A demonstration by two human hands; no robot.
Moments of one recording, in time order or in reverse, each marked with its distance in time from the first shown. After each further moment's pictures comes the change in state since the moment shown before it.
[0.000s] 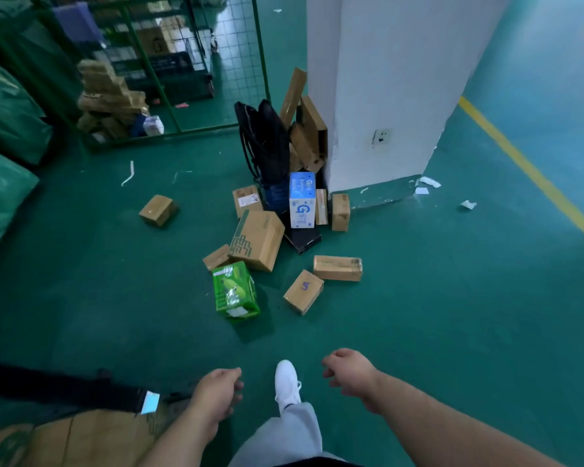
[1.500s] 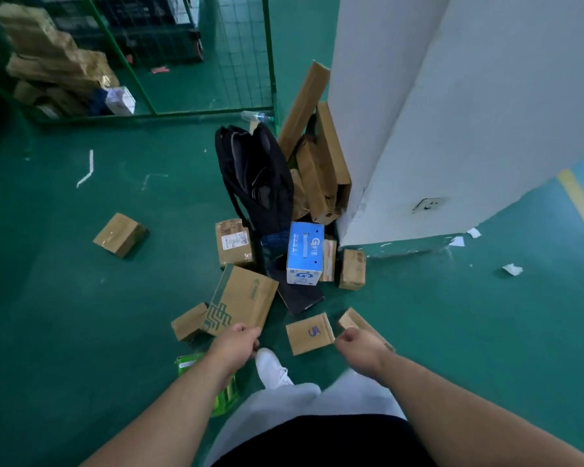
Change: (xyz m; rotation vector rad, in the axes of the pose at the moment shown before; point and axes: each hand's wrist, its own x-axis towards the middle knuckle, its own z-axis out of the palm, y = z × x) left_hand 0.287 0.565 0.099 0.180 -0.105 -0.011; right_hand 0.356 -0.454 -0.234 -0.504 0.031 0.015
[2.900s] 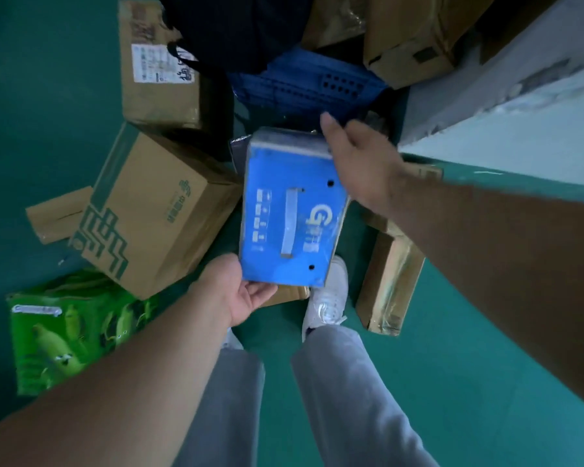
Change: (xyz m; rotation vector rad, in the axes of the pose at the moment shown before) left_hand 0.473 -0.029 0.218 -0.913 -0.046 -0.672; right_hand 0.558 -0.053 -0.026 -0.022 0.099 -0.268
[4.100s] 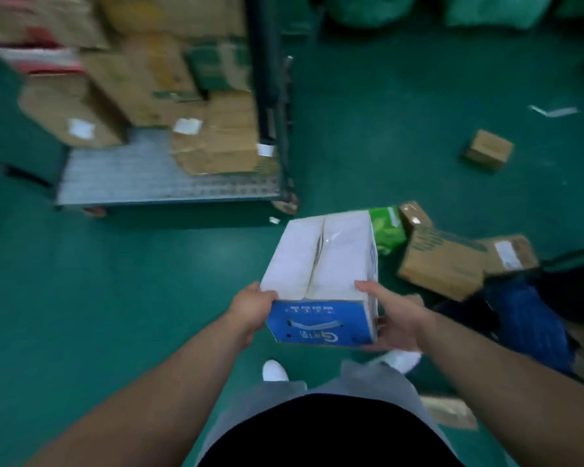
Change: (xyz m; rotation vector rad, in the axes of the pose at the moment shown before) left_hand -0.422 -0.606 -0.375 -0.796 0.338 0.362; right_hand -0.738 -0.068 0.112 -0.560 -0.951 0.171
